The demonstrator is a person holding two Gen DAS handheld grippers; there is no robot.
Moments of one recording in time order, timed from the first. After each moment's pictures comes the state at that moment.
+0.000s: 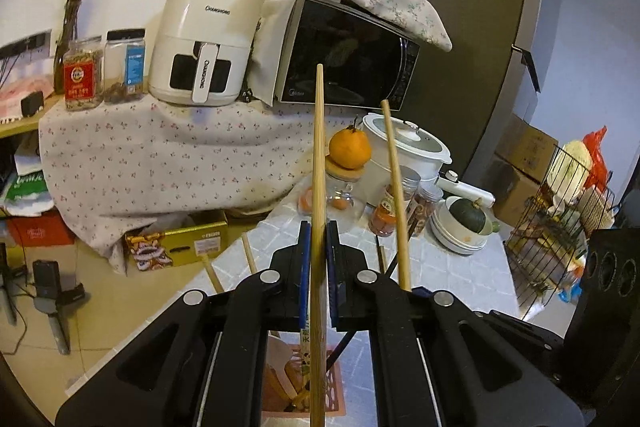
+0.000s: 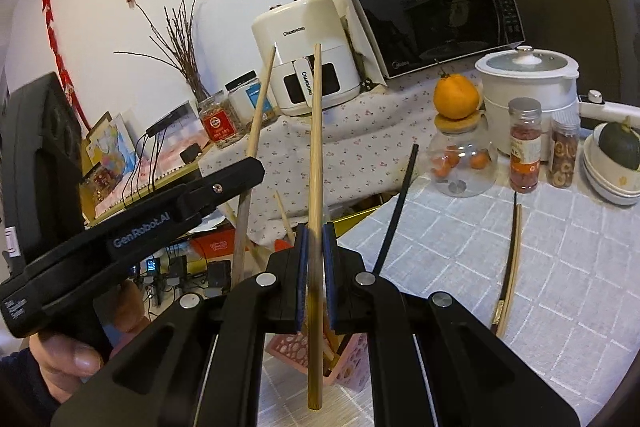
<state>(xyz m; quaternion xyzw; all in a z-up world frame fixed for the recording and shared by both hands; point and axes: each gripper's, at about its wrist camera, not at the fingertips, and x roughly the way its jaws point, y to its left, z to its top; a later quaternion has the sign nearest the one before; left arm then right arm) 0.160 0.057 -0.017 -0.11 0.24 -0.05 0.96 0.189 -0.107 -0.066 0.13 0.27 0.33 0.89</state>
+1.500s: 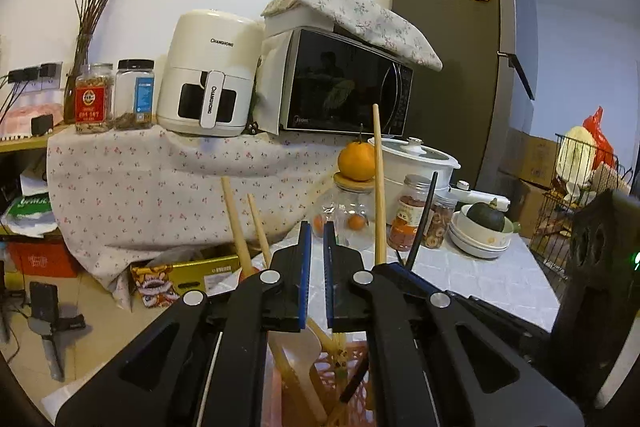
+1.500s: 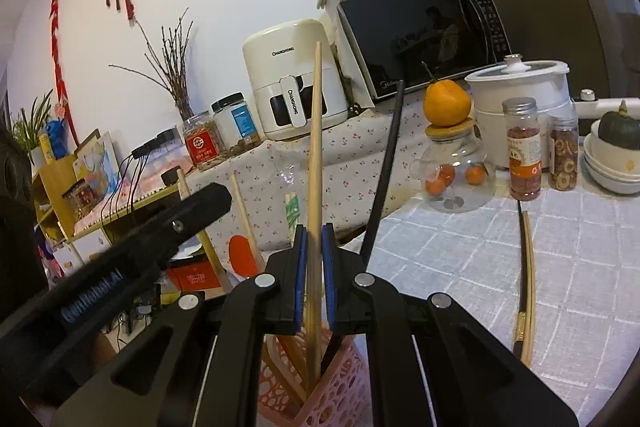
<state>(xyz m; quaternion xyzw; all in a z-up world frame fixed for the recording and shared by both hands) 0.135 0.057 -0.077 -0.08 0.14 -0.04 0.99 0.189 -0.086 -0.128 0.14 0.18 0.30 0.92</state>
